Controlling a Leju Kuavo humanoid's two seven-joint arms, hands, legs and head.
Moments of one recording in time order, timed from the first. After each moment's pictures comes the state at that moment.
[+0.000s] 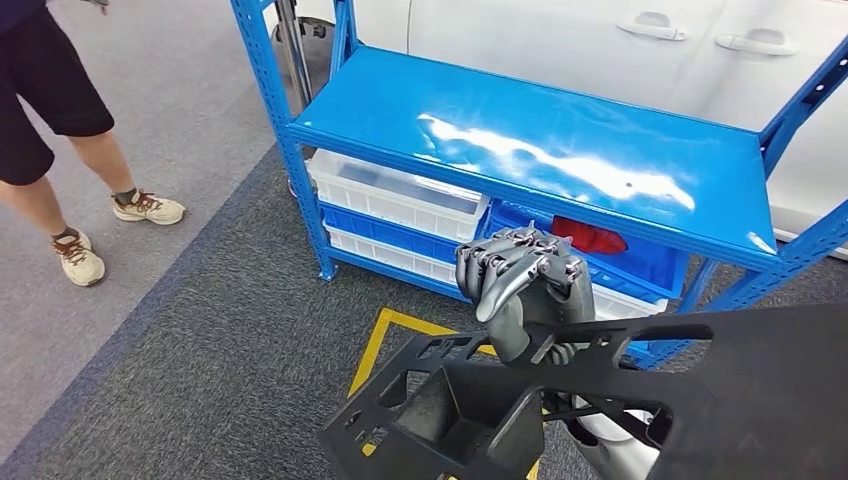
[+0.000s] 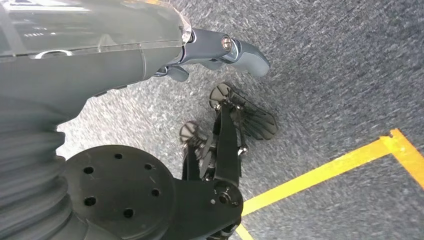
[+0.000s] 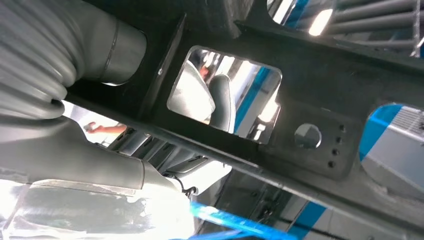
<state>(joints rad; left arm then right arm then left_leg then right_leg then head) -0.04 0.01 -0.10 -0.17 0.75 -0.02 -0.17 -0.41 -0.16 0.62 -1.98 -0.02 0.04 -0.65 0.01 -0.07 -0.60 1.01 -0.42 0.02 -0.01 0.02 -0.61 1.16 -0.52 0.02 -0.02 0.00</state>
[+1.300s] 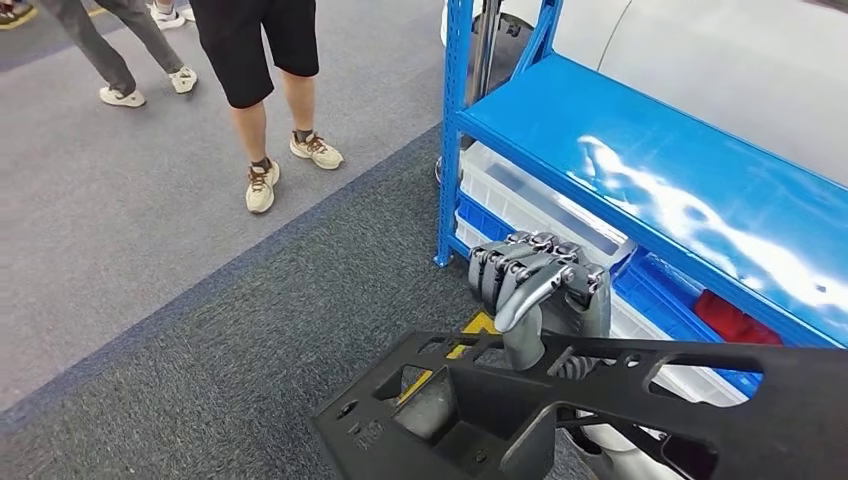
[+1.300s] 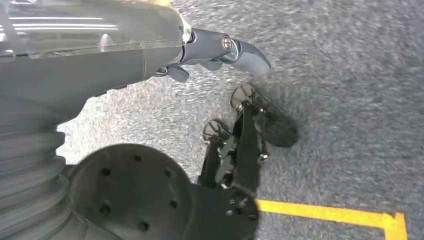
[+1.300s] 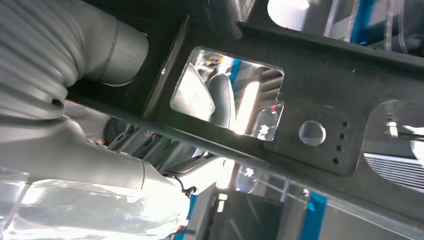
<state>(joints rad) -0.03 0.00 -0.10 -0.17 0.77 0.05 -0.11 -0.39 -0.16 0.62 -2.01 -0.02 0.00 -0.69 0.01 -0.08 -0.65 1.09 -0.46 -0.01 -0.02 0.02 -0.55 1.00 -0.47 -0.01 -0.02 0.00</state>
